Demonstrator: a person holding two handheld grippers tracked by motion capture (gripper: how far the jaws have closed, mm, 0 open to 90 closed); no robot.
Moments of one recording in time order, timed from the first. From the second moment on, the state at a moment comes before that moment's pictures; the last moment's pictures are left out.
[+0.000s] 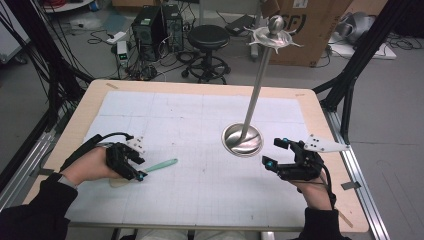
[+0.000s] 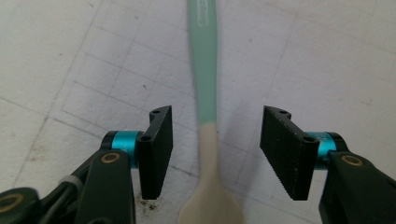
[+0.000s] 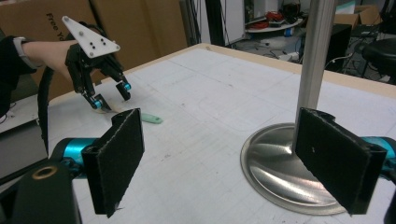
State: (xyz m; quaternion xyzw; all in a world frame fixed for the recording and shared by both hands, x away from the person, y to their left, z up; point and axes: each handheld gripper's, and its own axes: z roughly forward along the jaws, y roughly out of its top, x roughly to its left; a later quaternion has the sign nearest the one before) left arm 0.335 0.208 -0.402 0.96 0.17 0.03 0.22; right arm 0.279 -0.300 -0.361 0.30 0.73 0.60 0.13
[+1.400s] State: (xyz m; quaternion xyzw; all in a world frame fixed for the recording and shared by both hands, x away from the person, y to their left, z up) left arm 0.343 0.198 -0.391 0.96 0.20 0.05 0.17; right arm 0.272 -0.301 -0.358 0.30 0.73 0.60 0.13
